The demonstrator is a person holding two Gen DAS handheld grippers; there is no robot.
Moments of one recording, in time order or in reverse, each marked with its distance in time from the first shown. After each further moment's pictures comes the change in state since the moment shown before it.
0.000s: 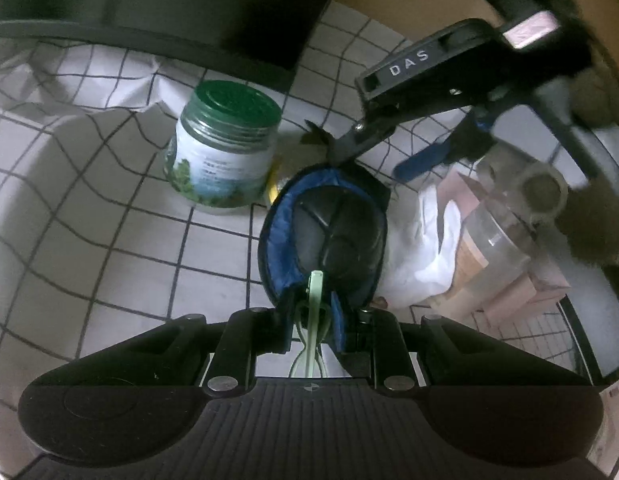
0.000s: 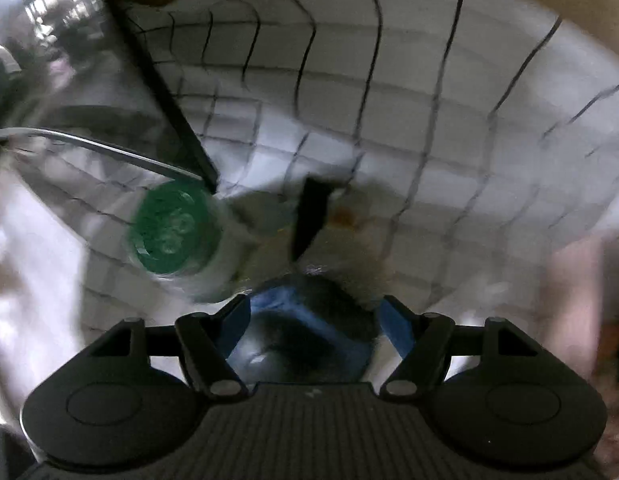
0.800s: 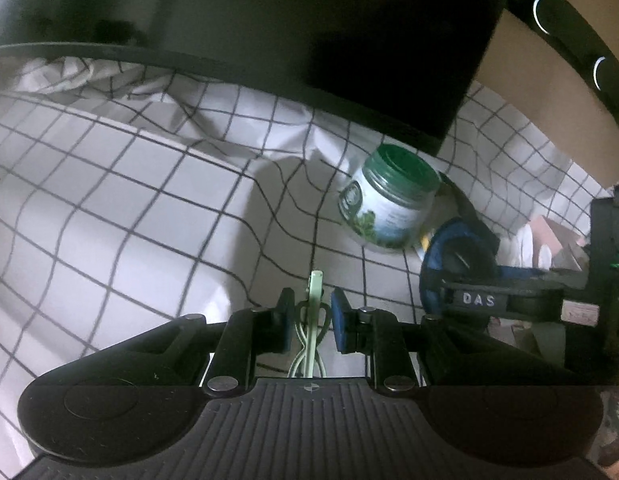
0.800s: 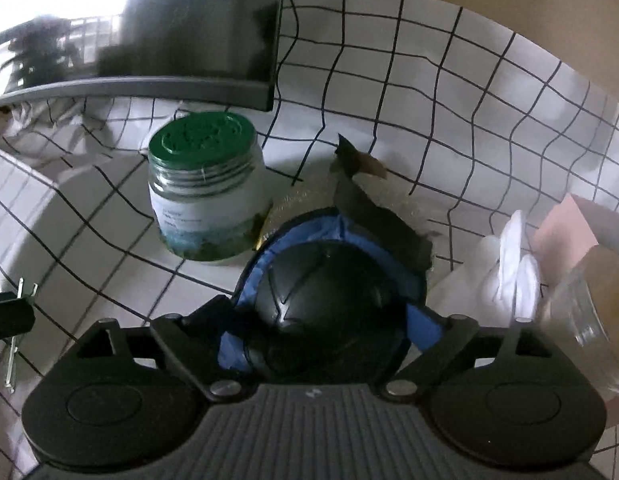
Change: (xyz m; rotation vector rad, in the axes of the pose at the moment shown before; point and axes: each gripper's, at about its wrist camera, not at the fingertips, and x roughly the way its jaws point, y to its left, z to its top) left arm -0.068 0.076 0.011 -0.049 -0.069 0.210; right arm 0.046 0.067 -0.114 -0.025 -0.367 -0.204
